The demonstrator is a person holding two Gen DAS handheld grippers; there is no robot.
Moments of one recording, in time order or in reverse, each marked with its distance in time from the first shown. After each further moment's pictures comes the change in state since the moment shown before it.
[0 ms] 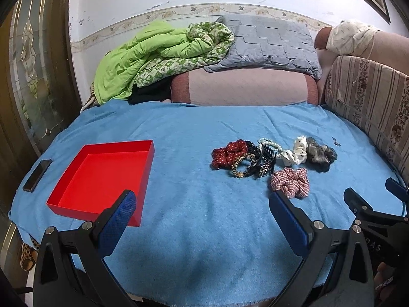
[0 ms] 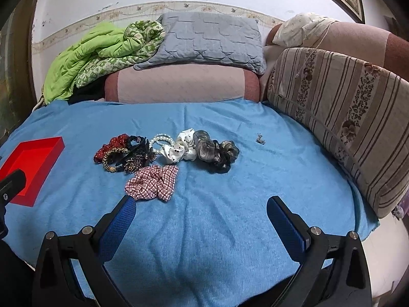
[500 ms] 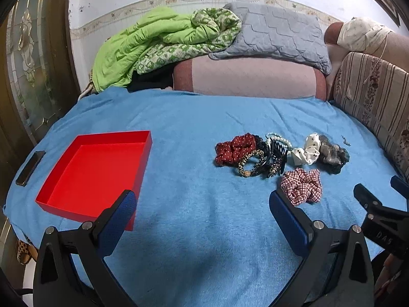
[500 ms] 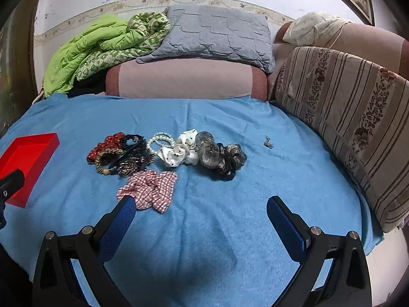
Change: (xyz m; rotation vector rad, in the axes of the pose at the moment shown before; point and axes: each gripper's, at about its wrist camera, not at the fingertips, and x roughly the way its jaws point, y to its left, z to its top) left arm 0.045 0.003 0.007 -0.023 0.071 0.000; right arm 0.036 -0.004 0.015 -0.039 0.032 0.014
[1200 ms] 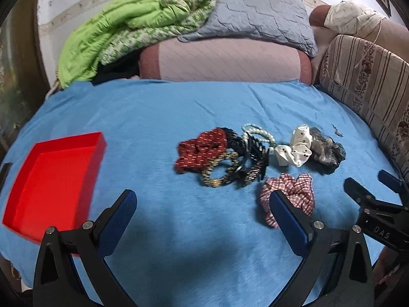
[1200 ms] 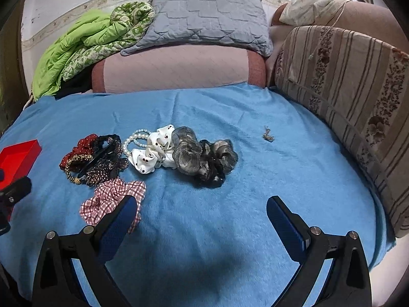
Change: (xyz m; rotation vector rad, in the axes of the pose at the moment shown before) left arm 0.074 -0.044 0.024 0.051 0.093 -0.127; right arm 0.065 -0.036 0.014 0.038 0.060 0.036
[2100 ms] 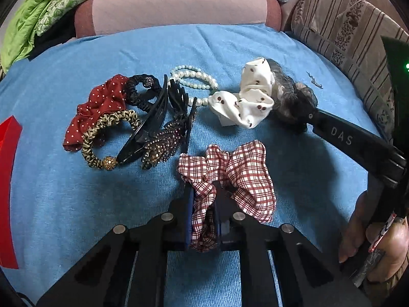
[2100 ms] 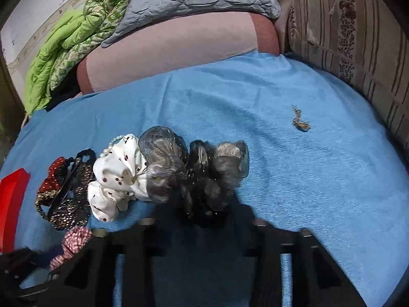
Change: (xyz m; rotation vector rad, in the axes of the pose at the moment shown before) left arm 0.093 -0.081 -0.004 0.079 0.273 -0.185; right arm 0.105 -0.031 0.033 0.123 0.129 0.132
